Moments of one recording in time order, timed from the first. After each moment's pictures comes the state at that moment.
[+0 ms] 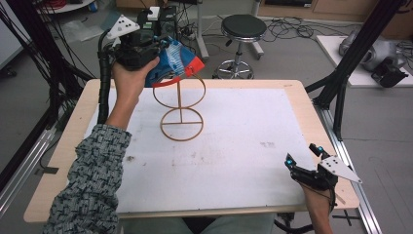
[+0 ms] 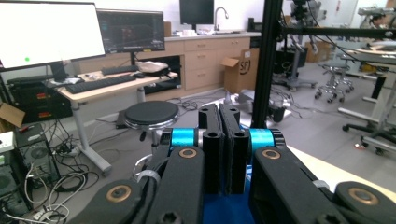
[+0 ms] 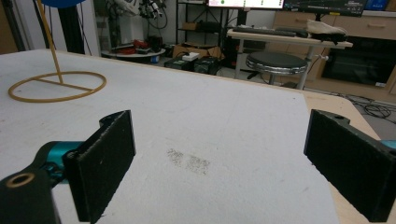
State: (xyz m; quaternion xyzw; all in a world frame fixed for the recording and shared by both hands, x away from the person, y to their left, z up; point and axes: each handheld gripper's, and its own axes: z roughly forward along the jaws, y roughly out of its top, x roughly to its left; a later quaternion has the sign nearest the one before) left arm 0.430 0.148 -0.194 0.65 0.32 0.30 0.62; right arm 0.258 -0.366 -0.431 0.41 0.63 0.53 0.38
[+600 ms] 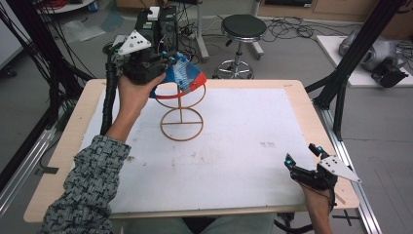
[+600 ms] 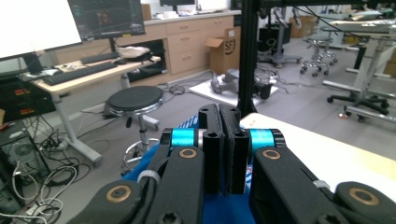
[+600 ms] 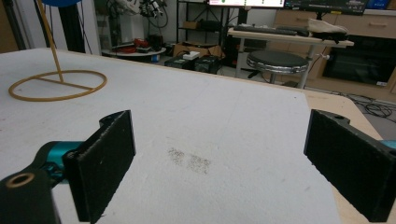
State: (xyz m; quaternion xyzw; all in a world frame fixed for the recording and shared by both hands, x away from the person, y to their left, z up) left arm 0.410 0.132 -0.215 0.70 0.28 0.29 0.59; right arm 0.259 -0.366 -0.431 0.41 0.64 0.53 0.38
